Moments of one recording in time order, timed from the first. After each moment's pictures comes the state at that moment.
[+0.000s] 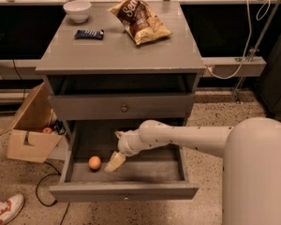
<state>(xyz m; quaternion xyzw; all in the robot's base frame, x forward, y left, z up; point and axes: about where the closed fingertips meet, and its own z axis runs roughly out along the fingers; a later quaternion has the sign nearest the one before) 0.602 0.123 0.475 -0.59 0.70 0.24 0.32</state>
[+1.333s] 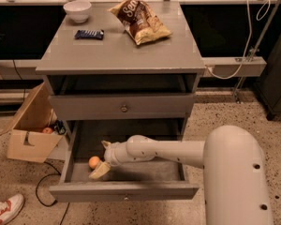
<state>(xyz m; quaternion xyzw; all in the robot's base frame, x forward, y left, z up) 0.599 0.197 0.408 -0.56 0.69 0.29 0.36</state>
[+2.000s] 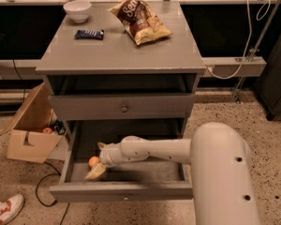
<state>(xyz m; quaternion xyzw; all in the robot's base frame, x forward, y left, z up) 0.601 0.221 0.389 -0.57 0.69 0.29 0.35</state>
